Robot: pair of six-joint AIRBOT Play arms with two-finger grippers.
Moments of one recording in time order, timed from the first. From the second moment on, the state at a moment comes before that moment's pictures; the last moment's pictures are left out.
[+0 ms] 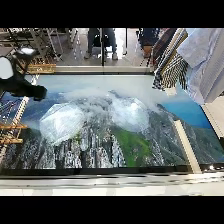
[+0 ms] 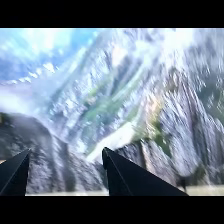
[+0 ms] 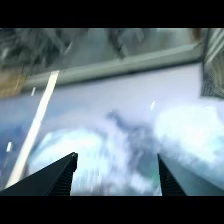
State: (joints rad) left arm -0.17 -1.41 1.96 1.81 -1.59 -1.52; right arm -0.72 -1.00 1.85 -0.62 1.53 1.33
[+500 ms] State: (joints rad) left arm -0.17 -1.36 1.96 1.91 -1.54 -1.56; right arm -0.12 -1.08 1.70 -1.09 1.12 1.25
